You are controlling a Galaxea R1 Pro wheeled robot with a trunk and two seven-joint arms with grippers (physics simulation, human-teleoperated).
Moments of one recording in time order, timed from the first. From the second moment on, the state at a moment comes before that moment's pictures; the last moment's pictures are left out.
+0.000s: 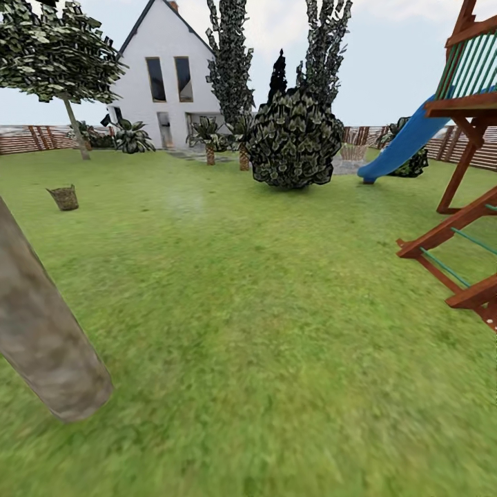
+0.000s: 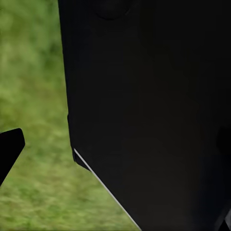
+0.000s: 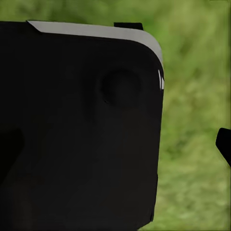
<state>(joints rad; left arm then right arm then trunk) 0.02 0.00 0.00 -0.07 0.01 -0.01 0.00 -0.06 0.00 0.01 -0.04 0.01 -0.10 -0.01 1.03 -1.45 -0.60</state>
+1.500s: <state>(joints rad) 0.02 0.00 0.00 -0.07 0.01 -0.01 0.00 -0.07 0.00 0.00 -0.04 0.00 -0.10 -0.01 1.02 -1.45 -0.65</state>
